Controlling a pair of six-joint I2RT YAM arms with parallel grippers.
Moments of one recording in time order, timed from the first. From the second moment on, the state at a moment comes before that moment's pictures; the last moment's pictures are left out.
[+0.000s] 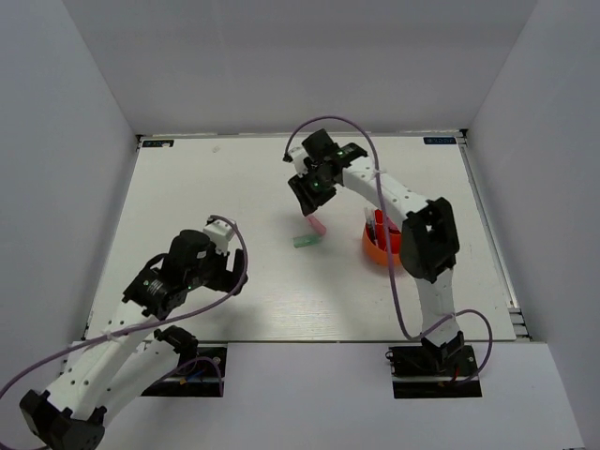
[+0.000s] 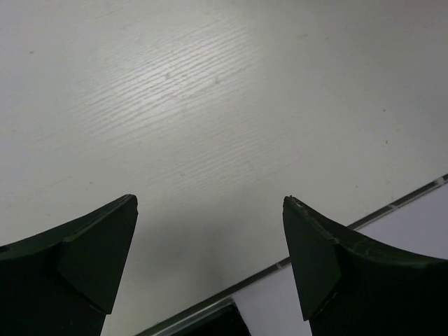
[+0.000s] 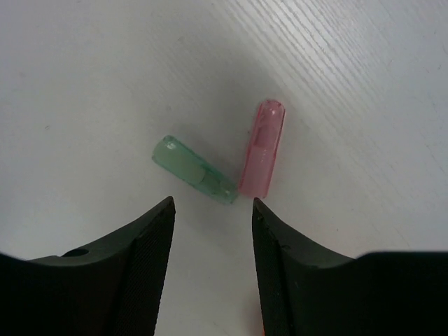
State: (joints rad) left arm -0.55 0.74 0.72 -0.76 0.03 -0.16; right arm 0.63 2.04 1.88 -0.90 -0.27 -0.15
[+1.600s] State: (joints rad) left arm -0.39 0.59 0.60 -0.70 0.12 -0.11; right arm 0.65 2.37 2.01 -0.90 -0.04 -0.12
